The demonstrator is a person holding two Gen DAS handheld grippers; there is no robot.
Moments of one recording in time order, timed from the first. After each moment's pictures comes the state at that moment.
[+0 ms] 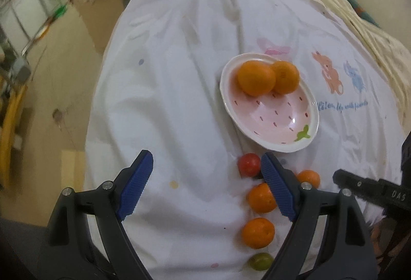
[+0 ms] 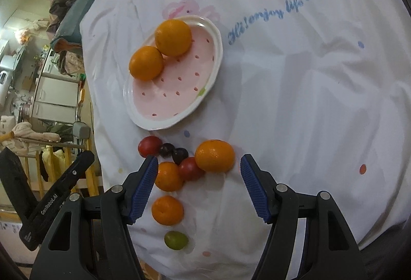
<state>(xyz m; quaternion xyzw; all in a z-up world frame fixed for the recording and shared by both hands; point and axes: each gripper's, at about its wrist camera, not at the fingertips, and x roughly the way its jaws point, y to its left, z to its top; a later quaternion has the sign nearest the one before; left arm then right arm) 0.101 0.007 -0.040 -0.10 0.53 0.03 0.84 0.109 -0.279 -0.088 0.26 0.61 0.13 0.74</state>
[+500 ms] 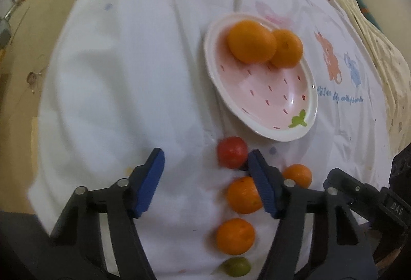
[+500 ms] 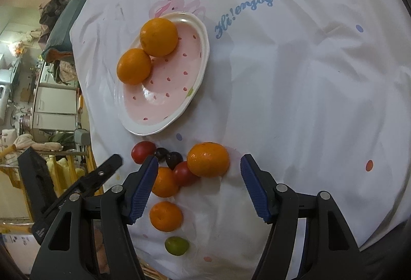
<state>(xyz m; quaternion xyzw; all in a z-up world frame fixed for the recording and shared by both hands) 0.126 -0.010 -0.094 -0.17 0.60 -0.02 0.78 0.114 -0.286 -0.101 0.28 0.62 0.12 0.73</state>
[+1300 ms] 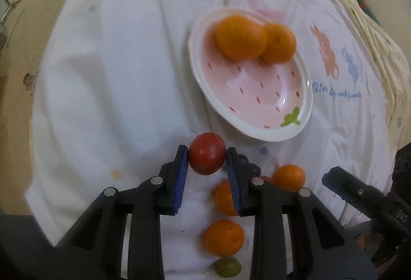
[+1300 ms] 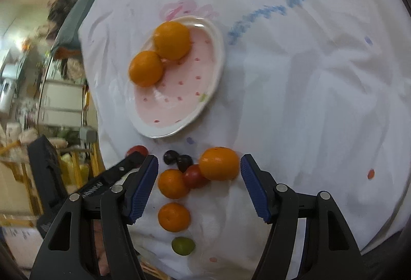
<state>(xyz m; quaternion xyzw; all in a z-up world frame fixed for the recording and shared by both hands) 0.130 -0.011 -0.086 -0.17 0.61 -0.02 0.77 0.122 -0.276 -0.088 0.26 0.61 0.15 0.73</state>
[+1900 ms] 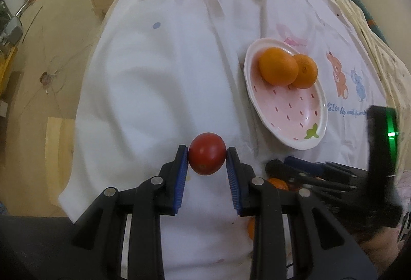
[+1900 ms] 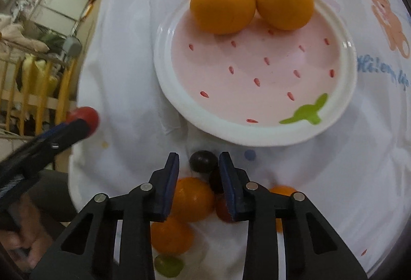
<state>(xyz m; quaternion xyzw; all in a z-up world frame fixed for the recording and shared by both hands) 0.115 0.044 -0.068 -0.17 0.59 0.01 0.79 0.163 -0.146 -0.121 0.01 0.67 0.25 0.70</state>
